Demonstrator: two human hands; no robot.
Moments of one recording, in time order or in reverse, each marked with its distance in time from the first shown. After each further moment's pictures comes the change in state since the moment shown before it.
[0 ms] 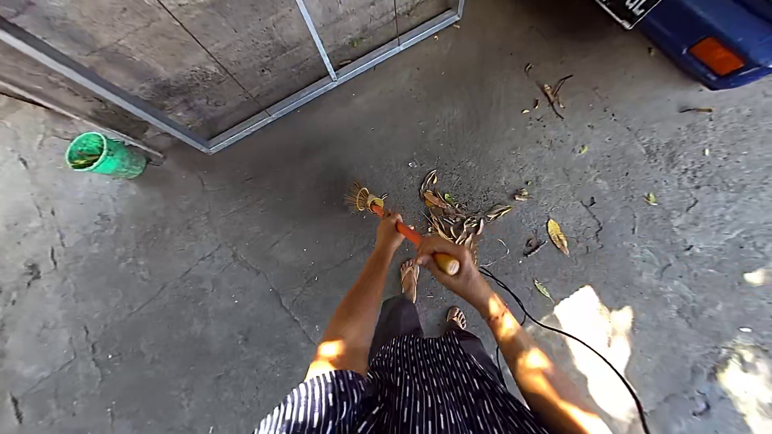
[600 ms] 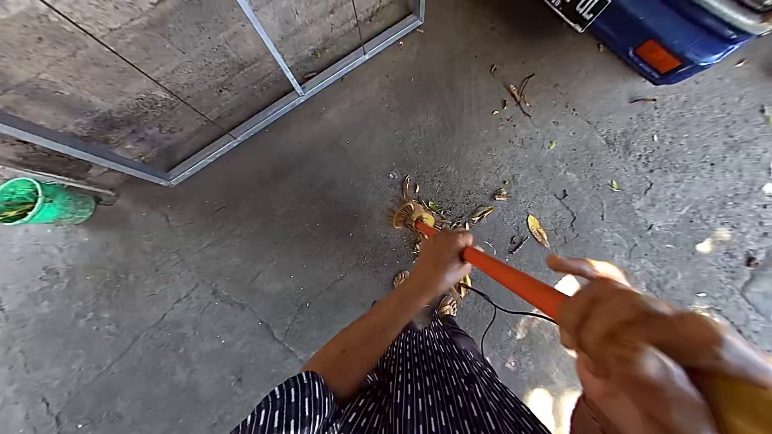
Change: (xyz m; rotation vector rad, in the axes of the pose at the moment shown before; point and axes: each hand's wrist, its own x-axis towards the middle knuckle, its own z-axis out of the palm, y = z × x) left_hand -0.039 0.208 -0.068 0.104 -0.329 0.419; right_hand 0.060 -0.199 -0.061 -0.165 0.372 -0.249
